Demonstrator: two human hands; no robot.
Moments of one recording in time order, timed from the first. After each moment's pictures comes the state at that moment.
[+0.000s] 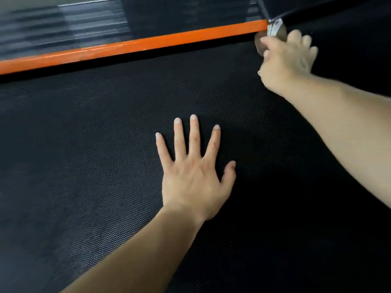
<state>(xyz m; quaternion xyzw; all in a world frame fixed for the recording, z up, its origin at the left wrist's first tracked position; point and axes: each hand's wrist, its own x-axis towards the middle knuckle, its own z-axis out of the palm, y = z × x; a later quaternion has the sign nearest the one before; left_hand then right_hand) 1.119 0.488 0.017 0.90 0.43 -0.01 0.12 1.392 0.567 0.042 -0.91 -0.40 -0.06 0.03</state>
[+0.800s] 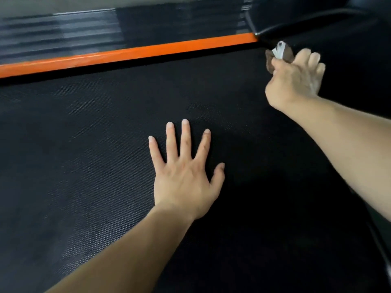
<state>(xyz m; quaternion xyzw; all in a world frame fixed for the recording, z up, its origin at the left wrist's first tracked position) 1.117 0.488 0.017 0.90 0.42 -0.01 0.11 1.406 0.525 0.051 -0.92 -0.38 -0.09 -0.06</state>
